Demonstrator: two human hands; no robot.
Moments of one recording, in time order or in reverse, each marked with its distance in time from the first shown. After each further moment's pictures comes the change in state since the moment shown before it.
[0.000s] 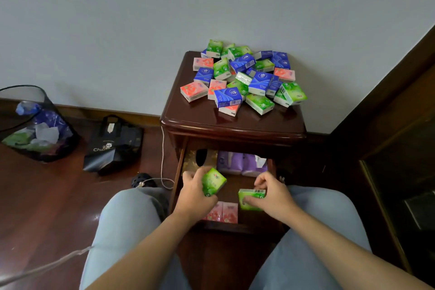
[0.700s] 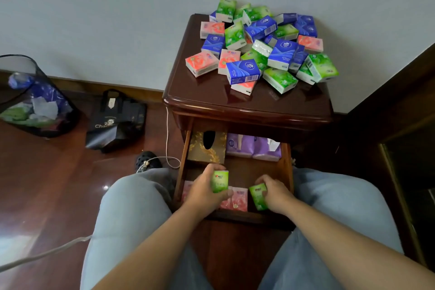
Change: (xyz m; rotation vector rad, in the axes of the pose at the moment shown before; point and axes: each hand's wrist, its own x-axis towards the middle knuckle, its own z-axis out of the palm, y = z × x) left_hand 0.010 -0.037 0.028 -0.244 -0.140 -0.085; right_hand 0.046 0.039 0.064 -0.313 -0.279 0.257
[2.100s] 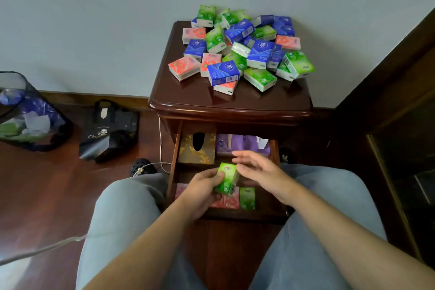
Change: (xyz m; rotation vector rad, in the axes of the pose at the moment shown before) left_hand -0.005 0.045 0.015 -0.821 -0.169 -0.371; right_hand -0.046 -0.022 -0.052 0.879 -0.116 -0.488
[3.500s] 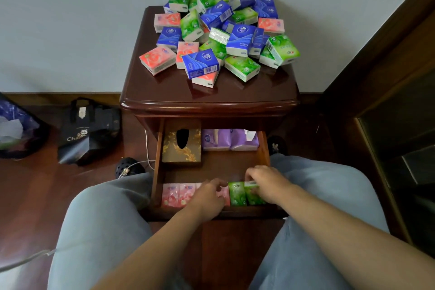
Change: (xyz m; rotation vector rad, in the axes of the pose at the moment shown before) left_hand 0.044 -0.045 0.002 1.189 -0.021 0.114; right_hand 0.004 0.044 -0.029 -1.201 -0.066 0.247
